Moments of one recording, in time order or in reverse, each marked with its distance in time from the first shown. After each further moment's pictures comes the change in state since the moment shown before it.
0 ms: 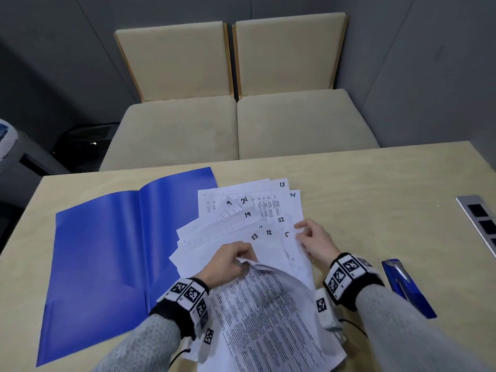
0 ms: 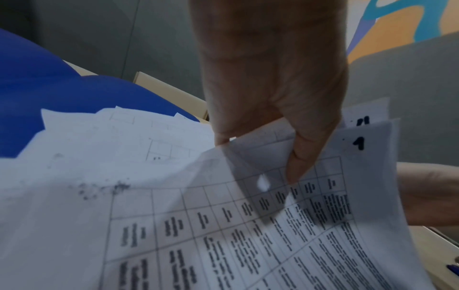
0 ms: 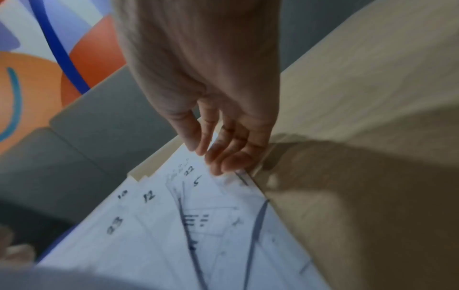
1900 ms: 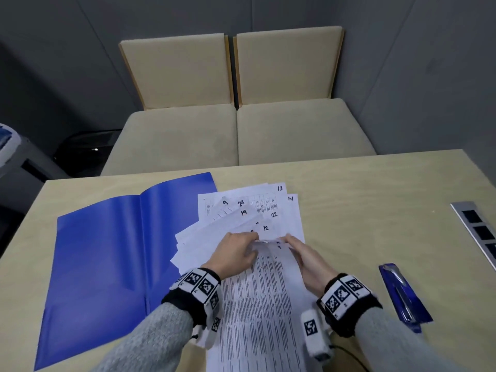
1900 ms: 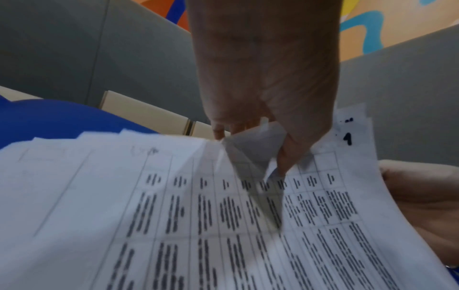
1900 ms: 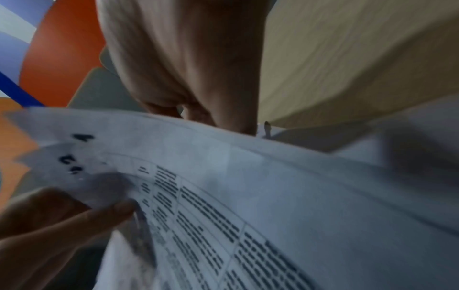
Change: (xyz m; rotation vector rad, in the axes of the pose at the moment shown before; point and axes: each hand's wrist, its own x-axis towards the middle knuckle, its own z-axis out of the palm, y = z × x) left_hand 0.020 0.029 -0.004 0.517 0.114 0.134; right_hand -0.037 -0.007 0.022 0.727 -0.371 0.163
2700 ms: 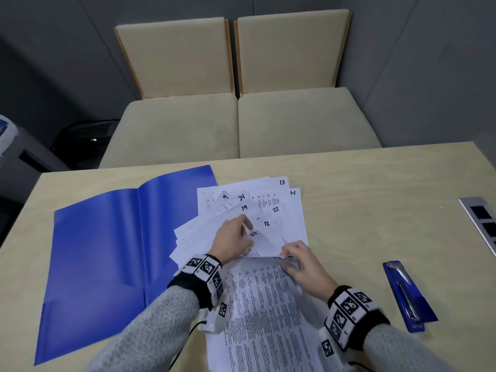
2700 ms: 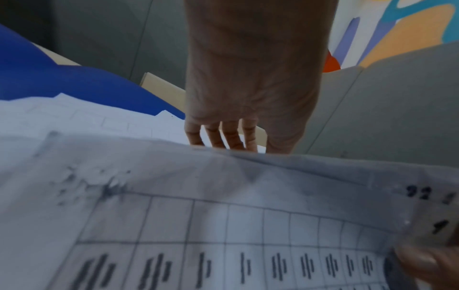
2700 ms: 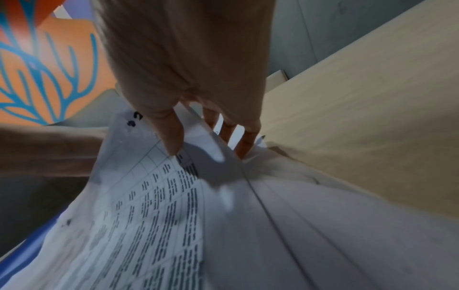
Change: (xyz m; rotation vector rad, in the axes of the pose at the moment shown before) left_hand 0.029 -0.029 0.018 -0.308 0.059 -0.300; right_hand -0.018 0.017 -0.009 -0.992 0.032 -0.405
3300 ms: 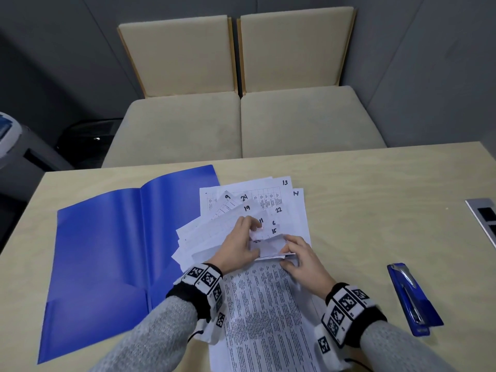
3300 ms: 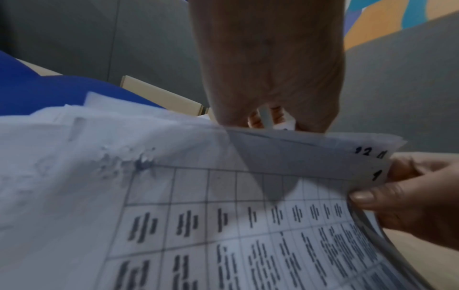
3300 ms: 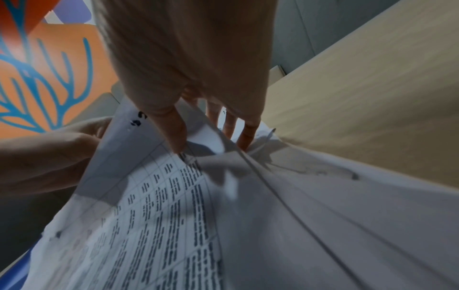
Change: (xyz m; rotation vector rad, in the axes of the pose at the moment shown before) left_hand -0.015 0.002 0.005 -0.066 -0.059 0.163; right_hand 0.015 0.005 0.007 -0.041 0.049 -0.022
